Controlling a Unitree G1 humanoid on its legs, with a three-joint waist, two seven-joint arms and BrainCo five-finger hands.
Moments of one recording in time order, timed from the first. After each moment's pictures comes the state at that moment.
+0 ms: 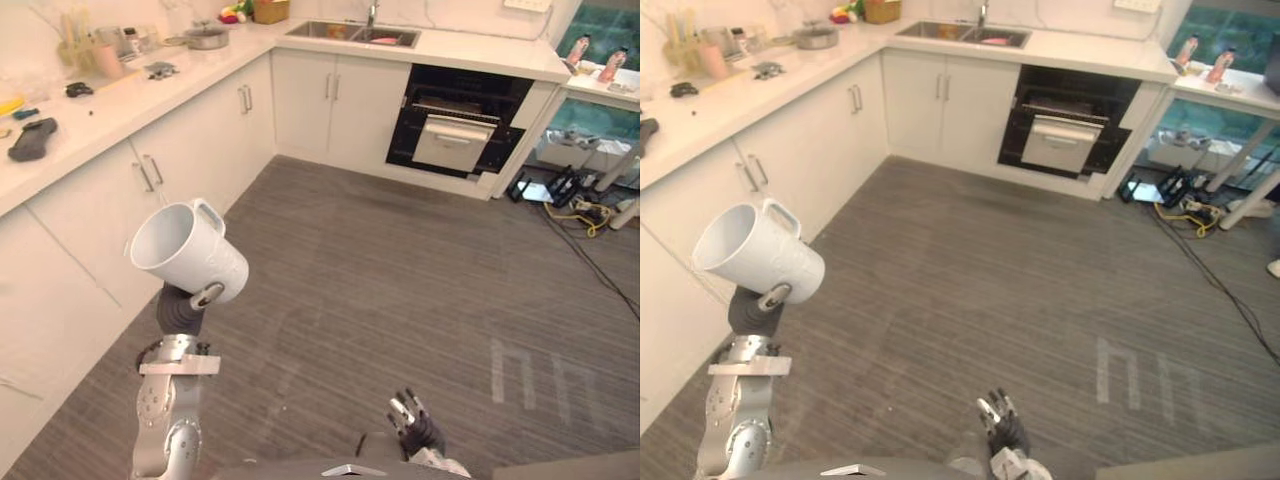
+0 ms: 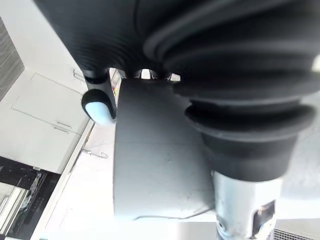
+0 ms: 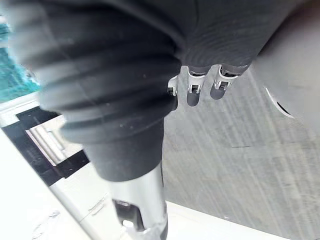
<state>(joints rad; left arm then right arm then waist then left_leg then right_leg) 0.24 0.05 -0.08 -0.22 -0.54 -0.32 -0.18 0.18 -0.03 -0.24 0.84 0.64 -0.23 0.45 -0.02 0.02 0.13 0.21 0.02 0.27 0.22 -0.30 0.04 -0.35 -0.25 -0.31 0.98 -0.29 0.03</state>
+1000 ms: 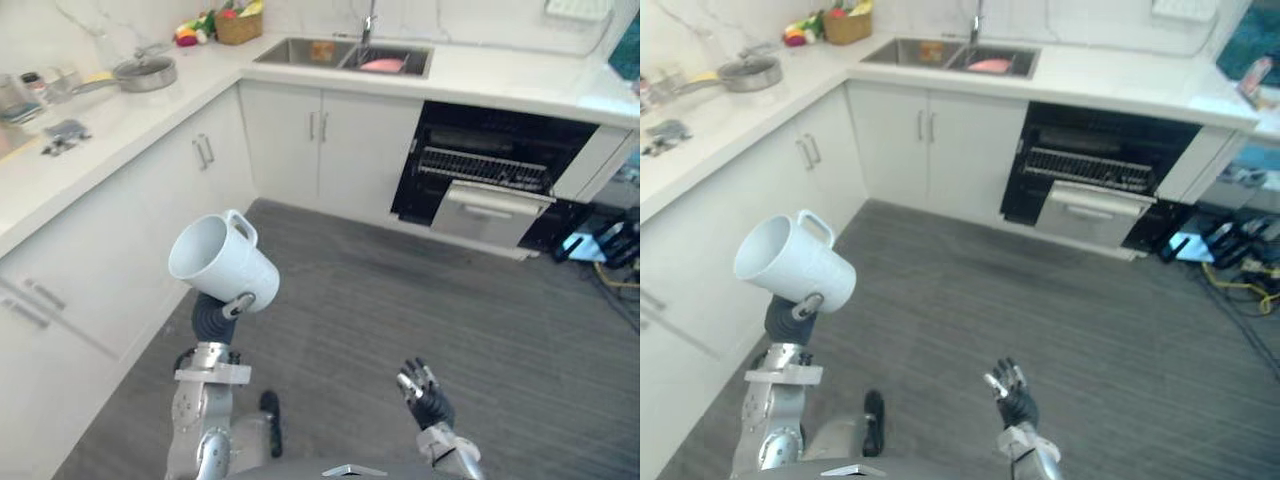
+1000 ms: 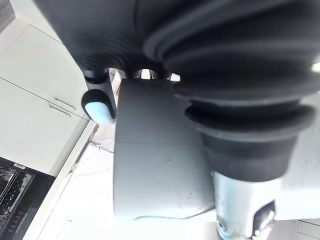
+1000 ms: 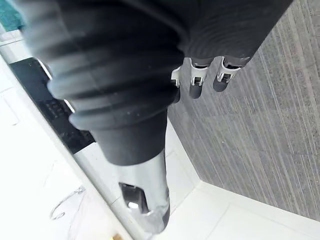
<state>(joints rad) 0.25 -0.01 -0.15 -0.14 -0.52 -0.39 -0.21 0.19 -0.06 -0.17 0.75 0.67 -0.24 0.36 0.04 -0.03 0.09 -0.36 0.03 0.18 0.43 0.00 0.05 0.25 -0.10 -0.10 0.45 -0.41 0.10</state>
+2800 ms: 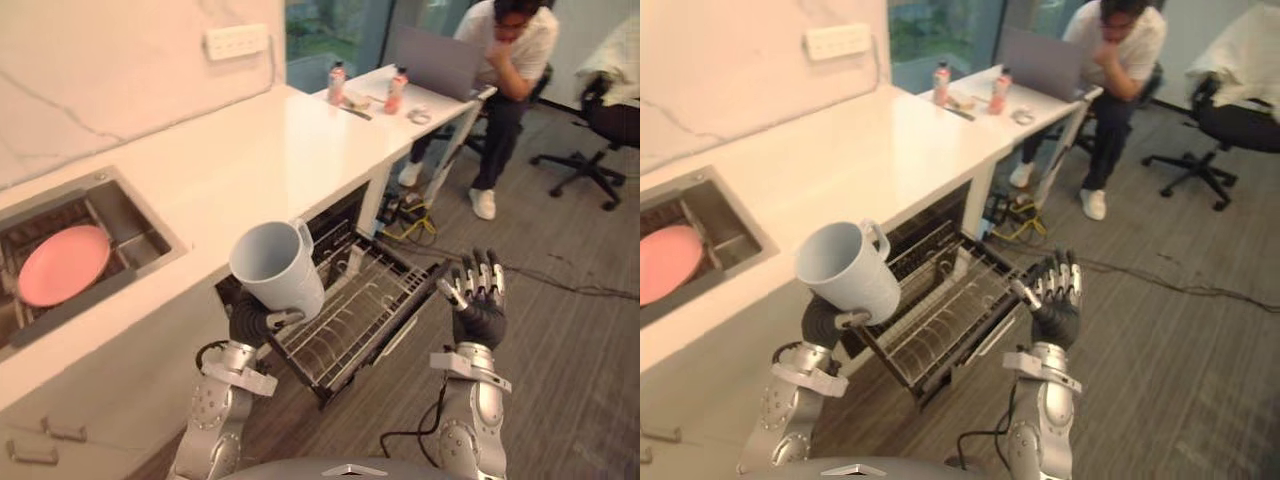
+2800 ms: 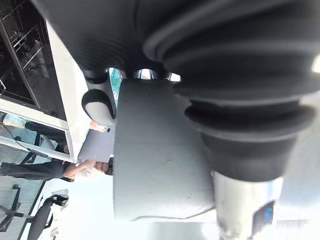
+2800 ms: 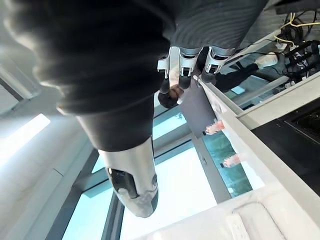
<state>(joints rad) 0.26 0.10 -0.34 -0.18 -0.38 -0.36 -0.12 0.23 -0.01 -0.08 -0.16 0.55 -0.37 0.02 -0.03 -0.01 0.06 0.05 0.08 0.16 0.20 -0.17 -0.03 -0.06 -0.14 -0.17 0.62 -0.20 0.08</state>
